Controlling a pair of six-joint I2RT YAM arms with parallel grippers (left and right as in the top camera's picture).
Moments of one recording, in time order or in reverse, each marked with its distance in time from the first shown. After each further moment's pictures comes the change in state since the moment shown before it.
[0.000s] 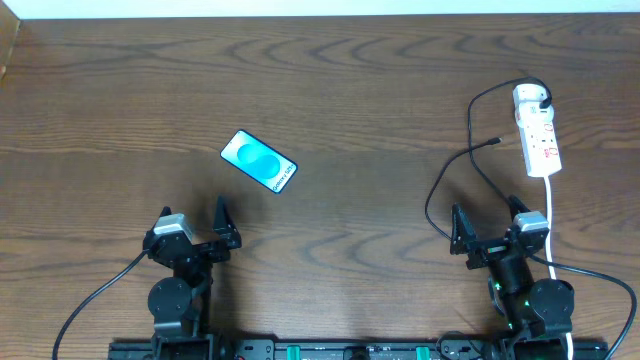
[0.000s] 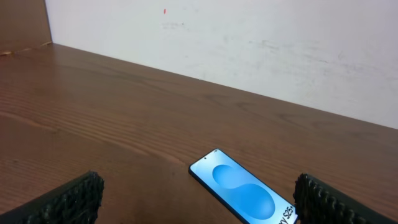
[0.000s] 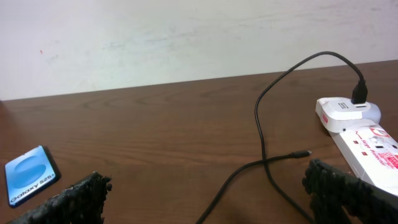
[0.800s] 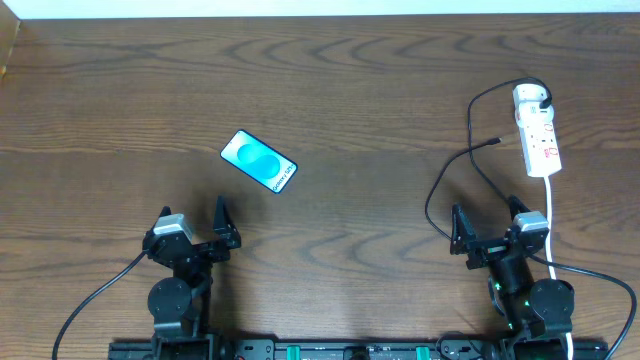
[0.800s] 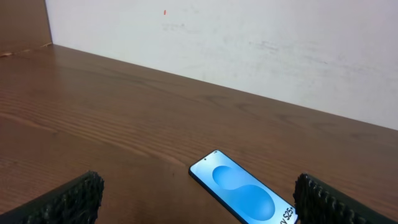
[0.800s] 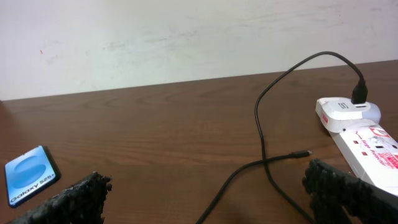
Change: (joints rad) left arm 0.000 0.000 0.000 0.010 0.000 0.000; right arm 0.000 0.000 0.000 0.000 0.000 0.000
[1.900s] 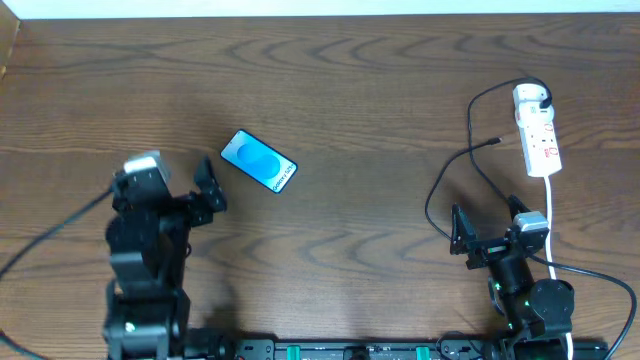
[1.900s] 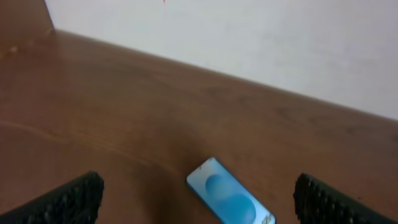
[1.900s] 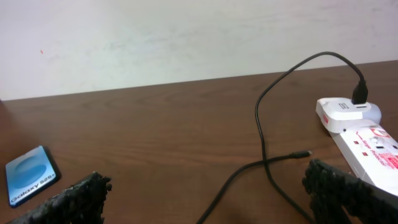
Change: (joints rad) left arm -0.001 0.618 0.634 -0.275 0.000 -0.005; right arm 0.001 0.000 0.000 0.002 0.000 0.000
